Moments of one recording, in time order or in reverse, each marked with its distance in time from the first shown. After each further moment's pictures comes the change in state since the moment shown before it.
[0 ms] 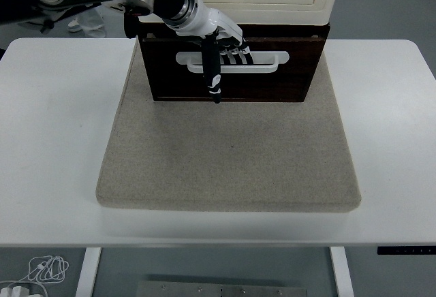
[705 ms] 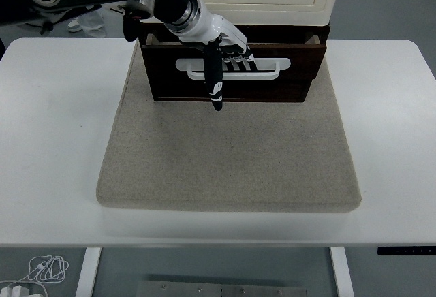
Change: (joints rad) left arm -0.005 0.010 -0.012 -0.042 0.000 -0.027 0.000; right arm 0.000 0.000 0.000 0.000 0.000 0.000 0.000
